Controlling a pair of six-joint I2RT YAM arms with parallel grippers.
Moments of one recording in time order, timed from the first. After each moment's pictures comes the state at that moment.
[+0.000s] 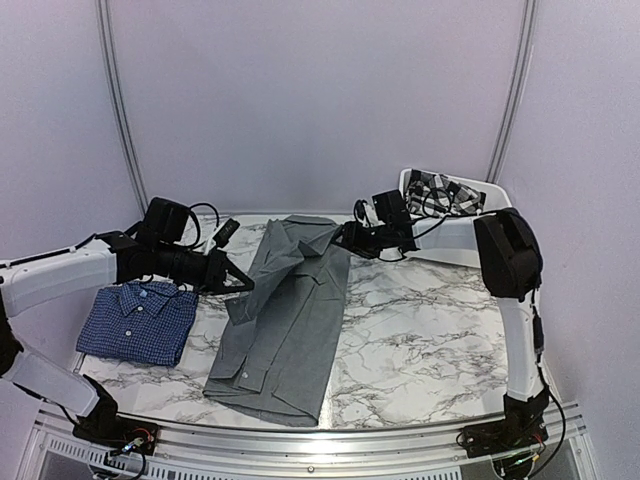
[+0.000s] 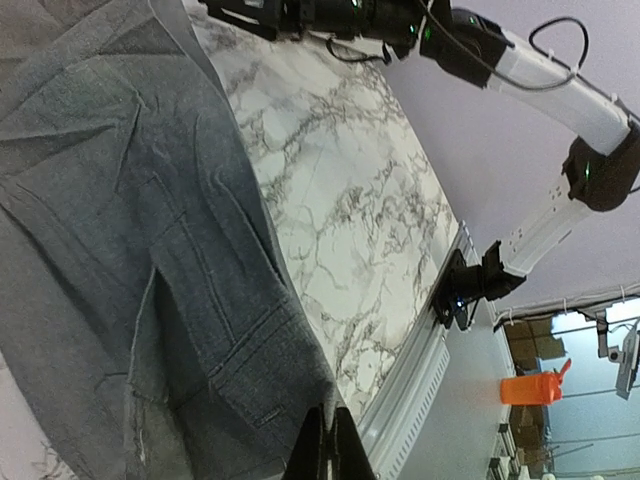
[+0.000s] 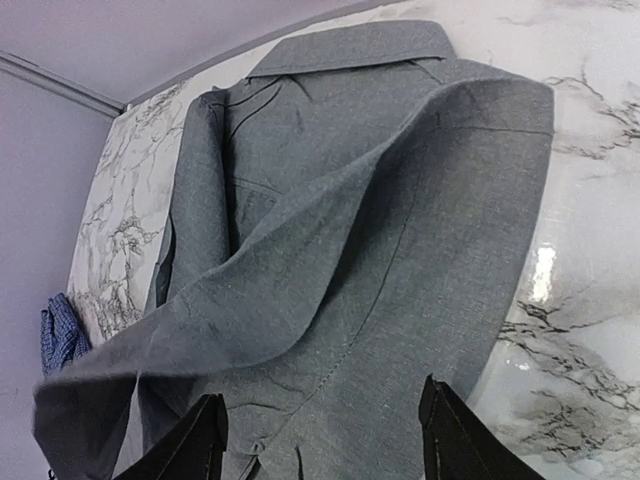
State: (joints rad) left arm -0.51 1.35 0.94 -0.29 0.72 -0.46; right arm 0.46 2.23 1.63 -0.04 -0.36 0.58
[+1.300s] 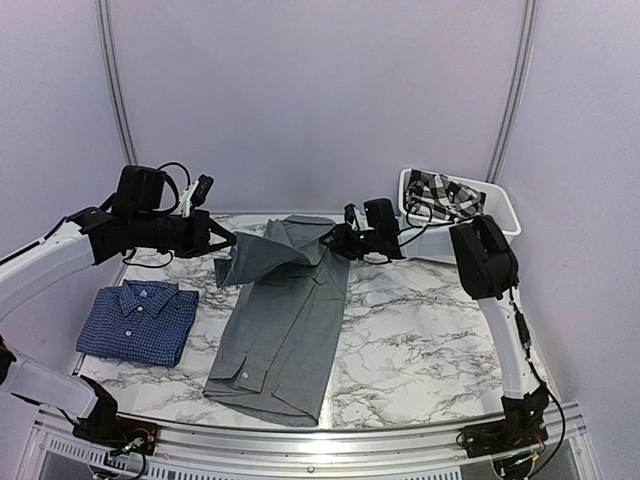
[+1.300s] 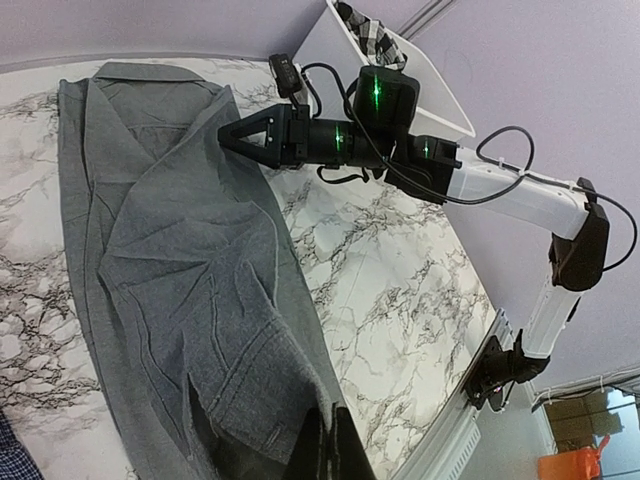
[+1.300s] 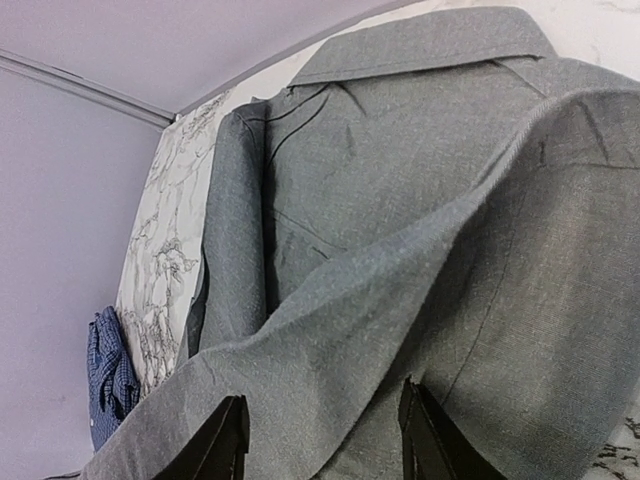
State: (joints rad) left arm -0.48 1.27 1.10 -0.39 0.50 -0.46; right arm 0.46 2.45 1.79 0.14 -0.50 0.70
